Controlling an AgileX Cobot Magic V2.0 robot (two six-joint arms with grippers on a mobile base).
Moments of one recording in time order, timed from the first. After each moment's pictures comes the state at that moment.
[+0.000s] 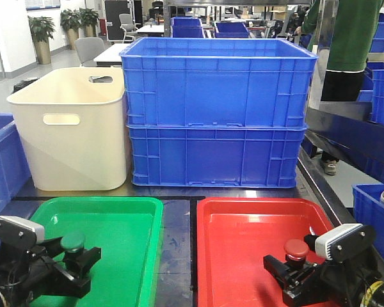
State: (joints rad) left arm -0.12 1.67 -0.66 0.52 -0.73 -0.38; right arm 0.04 1.62 -0.61 -0.64 -0.78 0.33
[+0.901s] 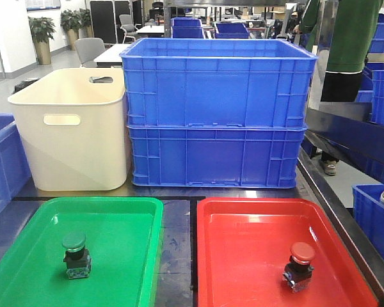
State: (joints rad) left arm -0.12 0.40 -0.32 1.66 -0.37 -1.58; right arm 0.03 0.43 -0.39 -1.76 -0.44 1.79
